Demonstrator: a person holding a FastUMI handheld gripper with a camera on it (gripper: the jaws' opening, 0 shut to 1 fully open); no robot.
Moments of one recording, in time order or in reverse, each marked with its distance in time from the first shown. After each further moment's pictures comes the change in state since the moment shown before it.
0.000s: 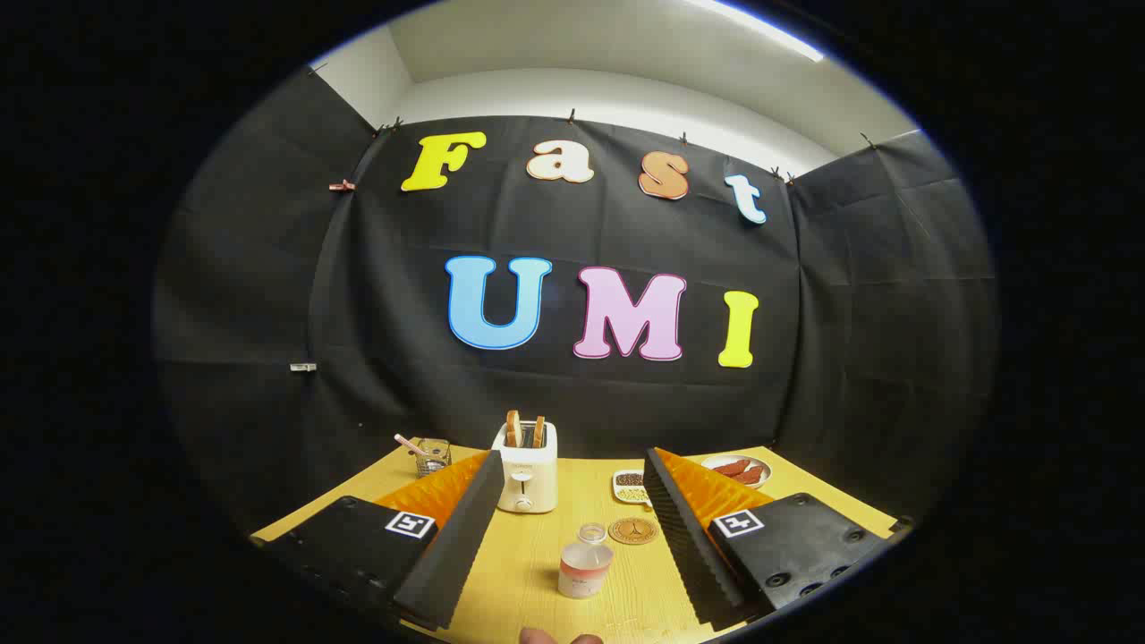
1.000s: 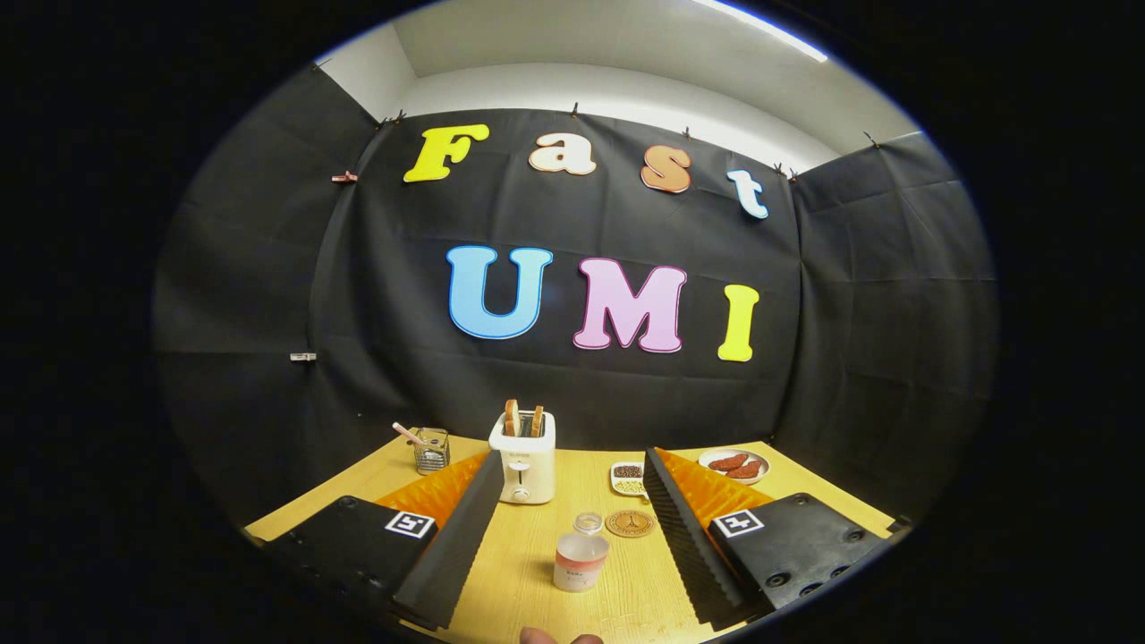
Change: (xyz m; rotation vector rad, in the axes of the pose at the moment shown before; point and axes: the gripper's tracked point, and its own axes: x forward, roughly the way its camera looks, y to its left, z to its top) arm -0.006 0.000 -0.012 -0.012 0.013 0.015
